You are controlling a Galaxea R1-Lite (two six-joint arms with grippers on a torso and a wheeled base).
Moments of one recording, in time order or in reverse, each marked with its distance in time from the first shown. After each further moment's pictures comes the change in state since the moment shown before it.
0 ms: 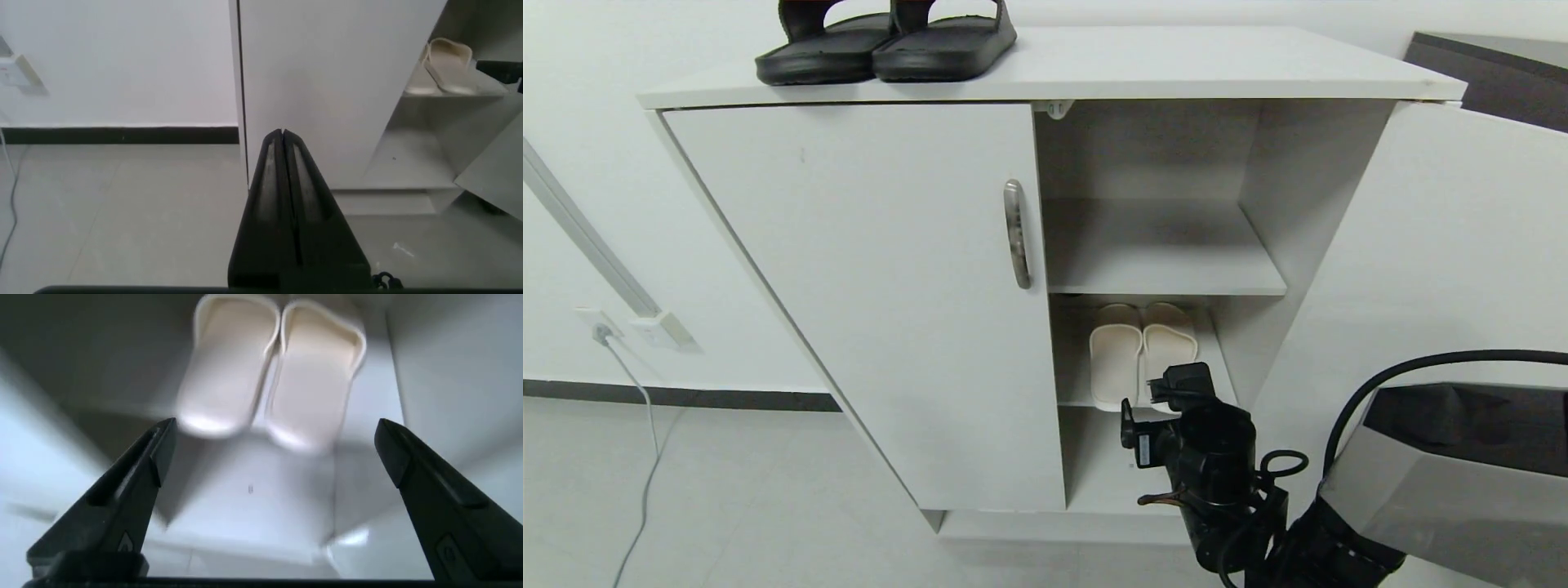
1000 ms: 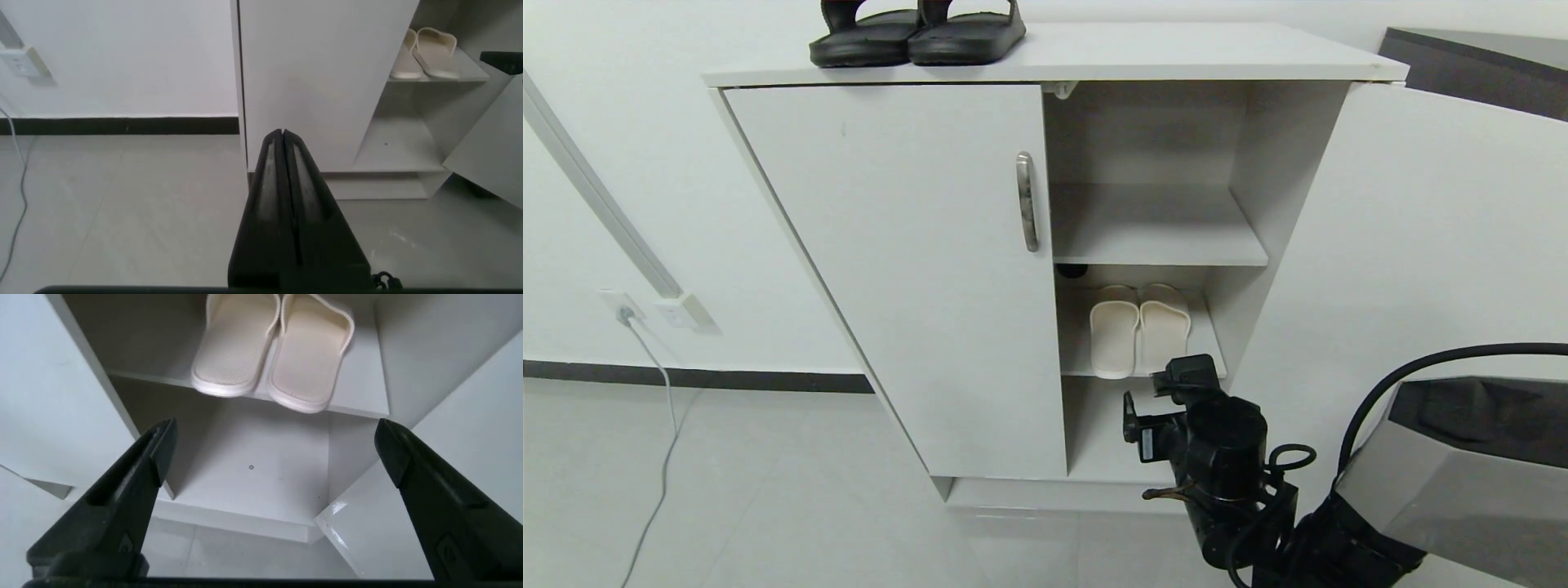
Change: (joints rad) left arm 0.000 0.000 0.000 0.000 -0.003 0.002; right arm 0.001 -0.036 0.008 0.001 0.001 -0.030
